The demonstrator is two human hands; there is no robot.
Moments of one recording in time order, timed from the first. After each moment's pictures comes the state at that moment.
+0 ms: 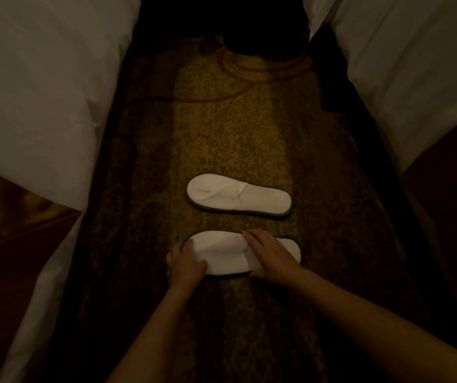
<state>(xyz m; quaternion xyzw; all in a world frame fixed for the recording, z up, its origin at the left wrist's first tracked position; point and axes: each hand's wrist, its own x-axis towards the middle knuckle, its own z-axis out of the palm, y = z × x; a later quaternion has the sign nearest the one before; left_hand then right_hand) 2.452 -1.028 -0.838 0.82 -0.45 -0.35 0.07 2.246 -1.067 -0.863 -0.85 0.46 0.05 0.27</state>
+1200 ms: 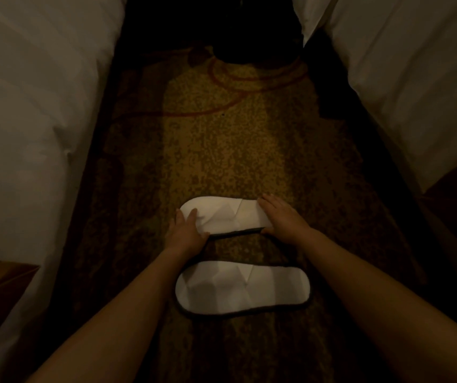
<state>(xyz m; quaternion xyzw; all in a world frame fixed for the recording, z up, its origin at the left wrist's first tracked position) 2.469 -1.159 -0.852 0.76 -0.58 -0.28 -0.04 2.231 -1.200 -0.861 -0.79 0.55 0.05 0.26</state>
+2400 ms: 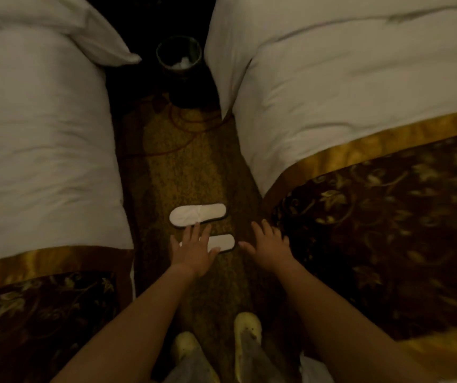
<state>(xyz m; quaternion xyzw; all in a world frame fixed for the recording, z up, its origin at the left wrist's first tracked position) 2.347 -1.015 -0.364 0.61 -0.71 -0.29 -0.21 2.154 -0.998 -0.382 -0.60 0.71 0.11 0.36</state>
